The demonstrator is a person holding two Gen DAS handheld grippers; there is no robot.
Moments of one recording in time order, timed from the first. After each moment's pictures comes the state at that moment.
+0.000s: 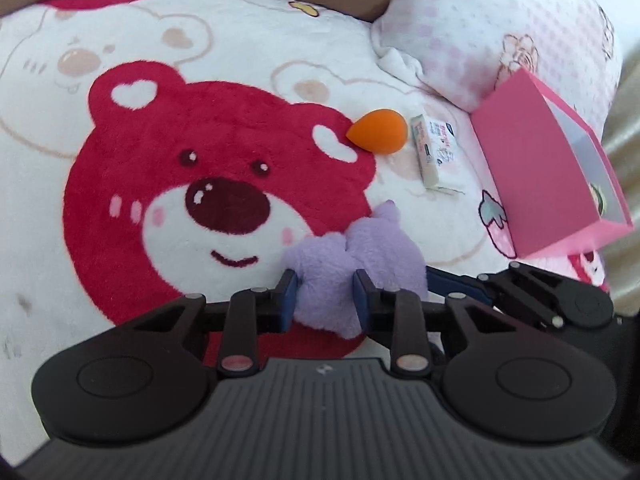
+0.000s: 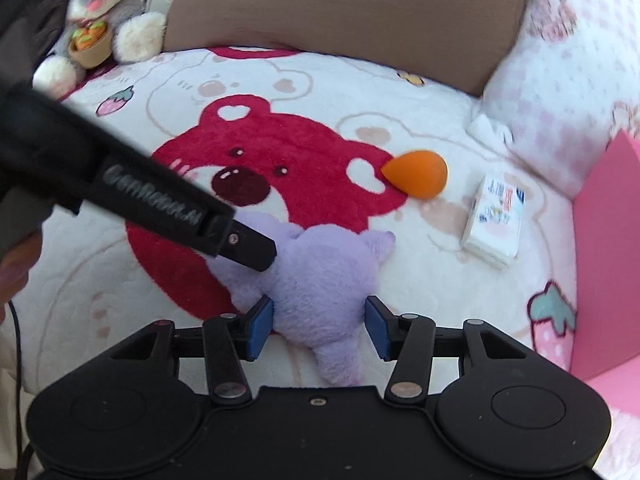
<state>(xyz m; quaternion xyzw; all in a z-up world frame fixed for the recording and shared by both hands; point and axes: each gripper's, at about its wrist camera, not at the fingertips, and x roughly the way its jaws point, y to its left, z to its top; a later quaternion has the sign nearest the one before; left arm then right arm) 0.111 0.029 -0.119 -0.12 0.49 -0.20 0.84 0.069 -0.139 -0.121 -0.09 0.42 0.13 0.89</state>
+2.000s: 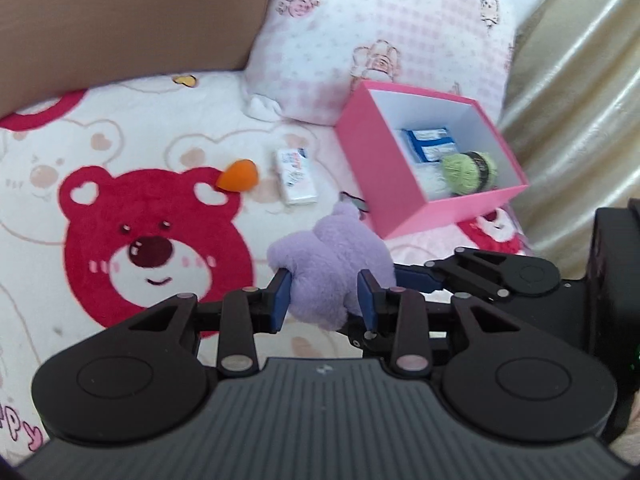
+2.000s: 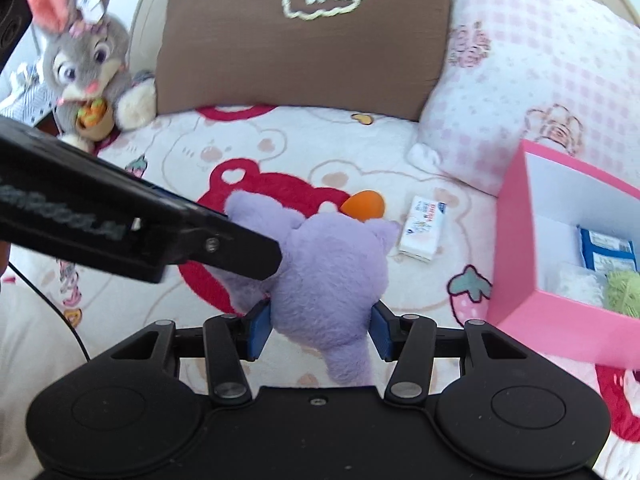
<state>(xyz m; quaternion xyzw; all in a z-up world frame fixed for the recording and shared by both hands) 0.054 -0.013 0.037 -0.06 0.49 -0.29 0.82 0.006 -0.172 -0.009 -0.02 0.42 0.10 0.90</state>
